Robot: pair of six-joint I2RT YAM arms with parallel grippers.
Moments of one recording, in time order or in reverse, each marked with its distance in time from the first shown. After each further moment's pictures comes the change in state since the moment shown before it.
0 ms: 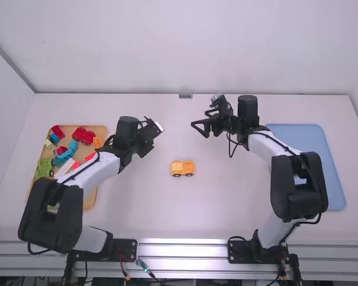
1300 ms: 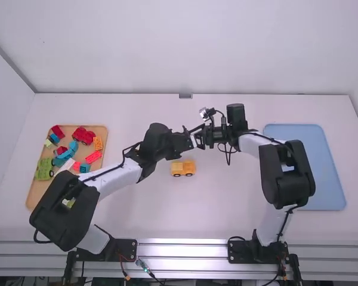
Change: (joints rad) left arm -0.282 0.060 0.000 0.267 0.022 0.188; right arm 0.054 0.138 0.003 -0.041 -0.403 0.038
